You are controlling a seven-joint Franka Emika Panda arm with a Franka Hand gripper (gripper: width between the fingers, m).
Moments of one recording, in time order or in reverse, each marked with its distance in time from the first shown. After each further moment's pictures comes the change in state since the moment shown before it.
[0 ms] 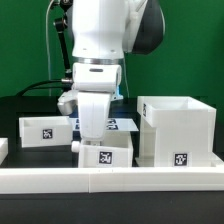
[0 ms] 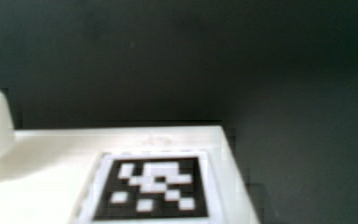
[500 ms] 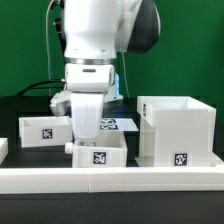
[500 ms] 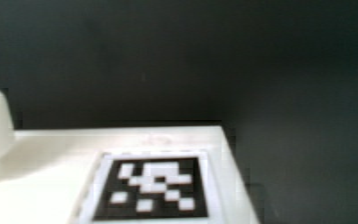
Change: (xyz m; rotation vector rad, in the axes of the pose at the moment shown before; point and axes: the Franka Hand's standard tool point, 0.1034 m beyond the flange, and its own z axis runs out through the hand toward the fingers) arm -0.021 0.000 0.002 0.001 0.029 -0.016
